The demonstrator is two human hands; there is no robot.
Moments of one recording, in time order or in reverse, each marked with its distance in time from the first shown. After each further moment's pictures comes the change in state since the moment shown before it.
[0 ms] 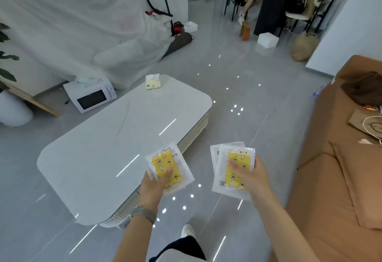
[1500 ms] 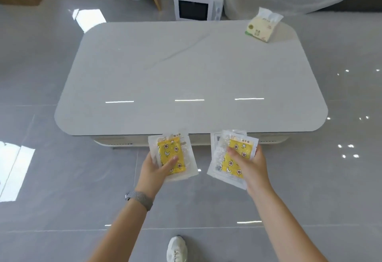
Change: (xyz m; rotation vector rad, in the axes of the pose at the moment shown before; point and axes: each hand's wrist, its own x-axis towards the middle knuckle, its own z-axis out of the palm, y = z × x) left_hand 0.300 -0.188 0.166 -0.289 0.693 -0.110; right_hand 0.498 0.174 0.137 -0.380 -0.736 0.206
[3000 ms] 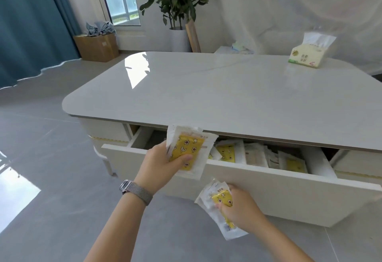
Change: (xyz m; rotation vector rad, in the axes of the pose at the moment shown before) left_hand 0.139 -0.179 -0.027 0.503 0.113 0.641; right_hand 0.180 0.275 0.054 -1.063 -0.496 -0.560
